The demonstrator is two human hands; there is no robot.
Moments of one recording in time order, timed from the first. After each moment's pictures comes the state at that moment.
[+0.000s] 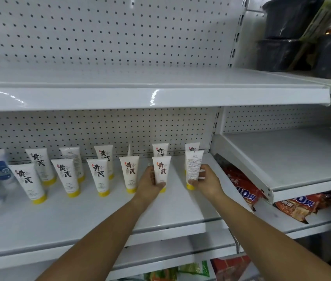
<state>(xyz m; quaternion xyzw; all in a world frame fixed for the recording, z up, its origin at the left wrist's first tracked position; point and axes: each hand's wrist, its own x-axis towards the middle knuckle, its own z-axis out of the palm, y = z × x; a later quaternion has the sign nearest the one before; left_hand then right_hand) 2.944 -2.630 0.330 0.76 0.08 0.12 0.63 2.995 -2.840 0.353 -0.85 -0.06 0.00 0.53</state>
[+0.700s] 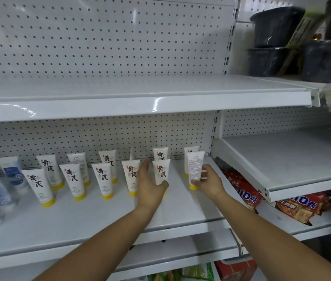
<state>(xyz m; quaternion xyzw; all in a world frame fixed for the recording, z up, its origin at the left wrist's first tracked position) 2.902 -2.659 0.371 0.76 0.11 0.28 0.58 2.992 -2.852 0.364 -0.84 -0.07 -0.01 0.54</state>
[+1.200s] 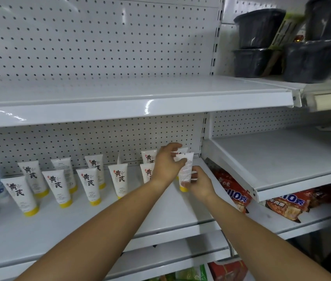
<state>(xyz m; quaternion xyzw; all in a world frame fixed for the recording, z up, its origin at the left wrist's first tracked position) 2.968 -2.717 0.435 0.81 -0.04 0.23 0.53 3.001 -2.855 0.357 -0.82 -0.08 -0.02 0.56</state>
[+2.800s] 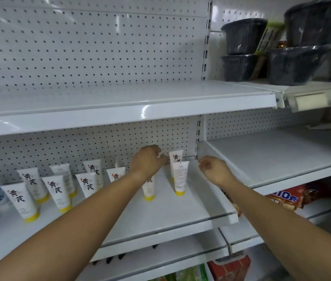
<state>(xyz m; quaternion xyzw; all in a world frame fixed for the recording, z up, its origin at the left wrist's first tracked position) 2.957 -2.671 0.468 0.94 0.03 0.18 0.28 3.003 -2.915 0.421 -0.92 -0.10 -0.08 0.37</state>
